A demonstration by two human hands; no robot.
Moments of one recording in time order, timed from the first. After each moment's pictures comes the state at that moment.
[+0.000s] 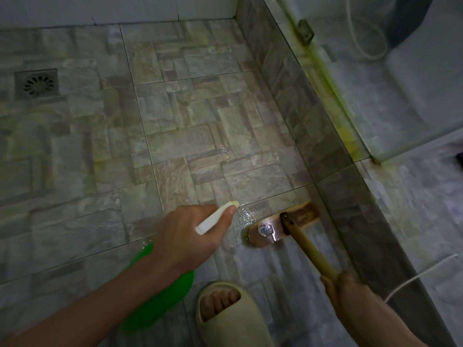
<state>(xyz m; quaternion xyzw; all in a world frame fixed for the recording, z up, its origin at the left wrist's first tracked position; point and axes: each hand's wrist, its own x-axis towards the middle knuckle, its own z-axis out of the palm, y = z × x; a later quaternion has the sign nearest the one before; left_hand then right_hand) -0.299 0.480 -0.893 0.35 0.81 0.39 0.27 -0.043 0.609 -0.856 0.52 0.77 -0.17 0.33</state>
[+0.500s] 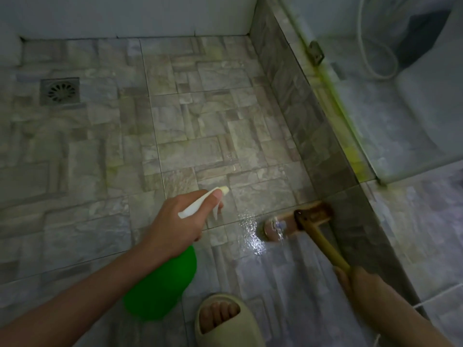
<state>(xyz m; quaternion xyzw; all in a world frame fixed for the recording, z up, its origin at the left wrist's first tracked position) -0.332 0.490 -0.863 0.24 0.78 0.45 0.36 -0.042 0.672 -0.874 0.52 0.77 -0.14 0.34</state>
